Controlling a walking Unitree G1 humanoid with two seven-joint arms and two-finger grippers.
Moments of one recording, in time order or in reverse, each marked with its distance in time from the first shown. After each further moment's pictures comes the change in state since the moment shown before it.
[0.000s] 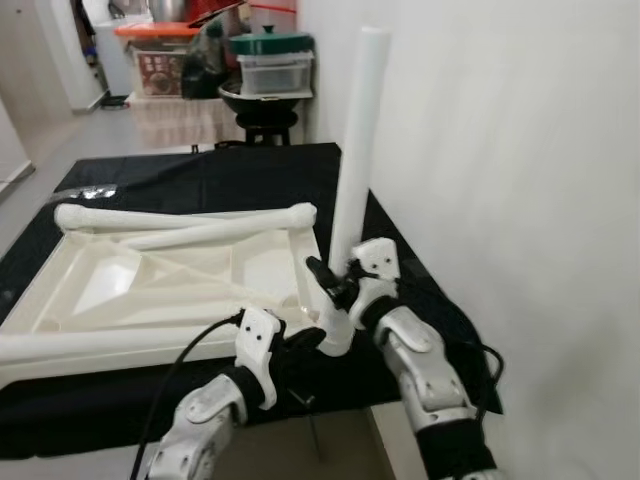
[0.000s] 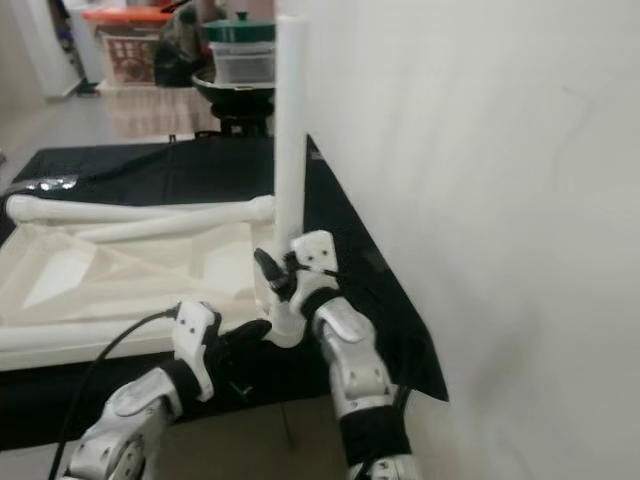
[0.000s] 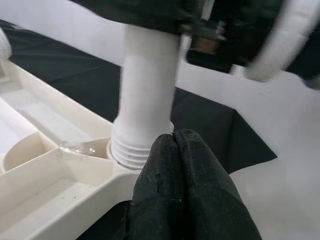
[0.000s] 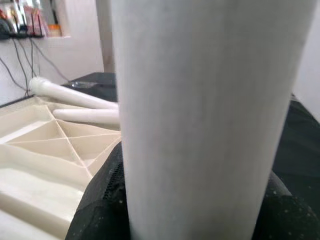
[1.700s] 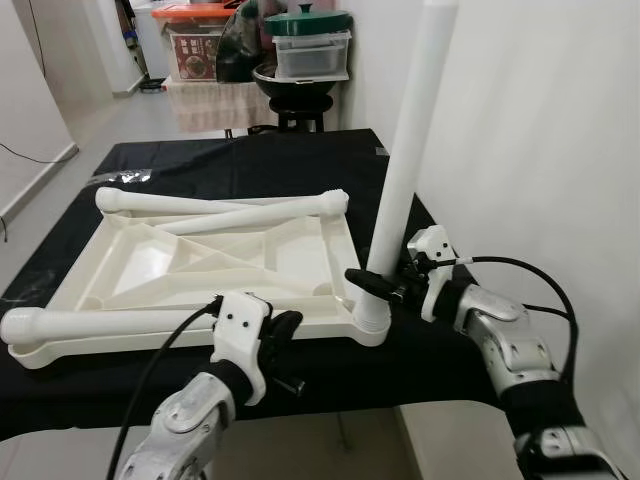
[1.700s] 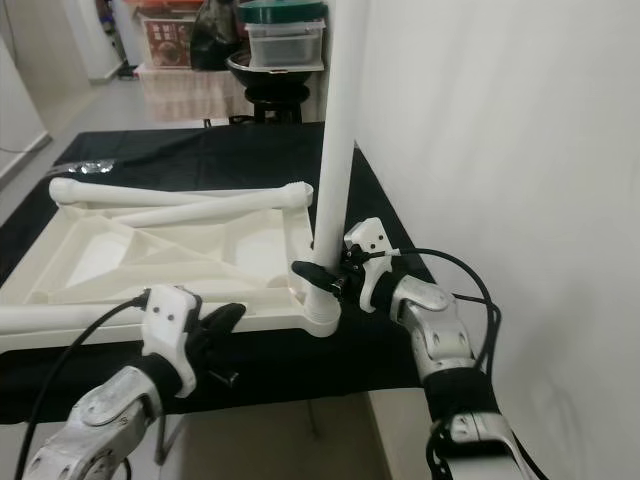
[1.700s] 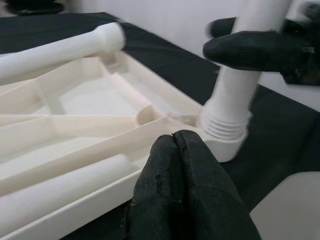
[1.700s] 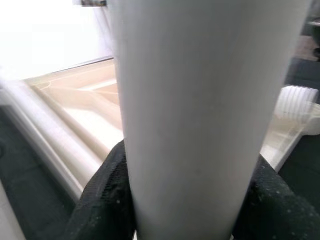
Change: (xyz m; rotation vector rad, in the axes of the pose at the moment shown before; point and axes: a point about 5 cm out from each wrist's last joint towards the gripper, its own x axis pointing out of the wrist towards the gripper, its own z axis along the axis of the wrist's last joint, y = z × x) left arm -0.028 -0.016 0.045 0.052 0.049 0.206; right arm -0.047 -0.047 -0.001 -0.012 0.034 0.119
